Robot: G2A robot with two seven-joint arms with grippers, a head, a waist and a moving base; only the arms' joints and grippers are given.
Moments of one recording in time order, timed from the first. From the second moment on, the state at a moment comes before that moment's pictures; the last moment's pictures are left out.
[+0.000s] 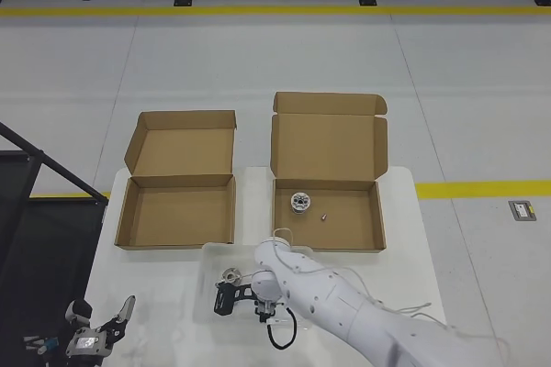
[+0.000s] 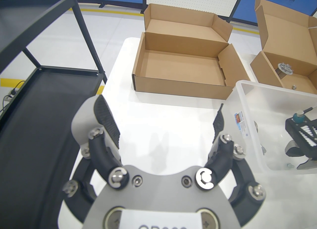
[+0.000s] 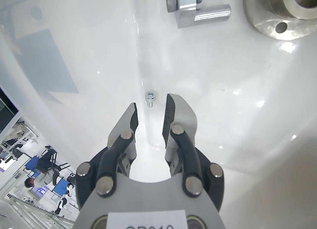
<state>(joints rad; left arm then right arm) 1.90 -1.18 -1.80 -1.82 1.04 -0.10 0.31 -0.29 -1.72 0.17 -0.72 -0.65 -0.62 1.20</state>
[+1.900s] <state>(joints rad) 1.90 -1.18 -1.80 -1.82 1.04 -0.10 0.31 -0.25 -1.85 0.18 -0.44 -0.71 -0.71 1.11</state>
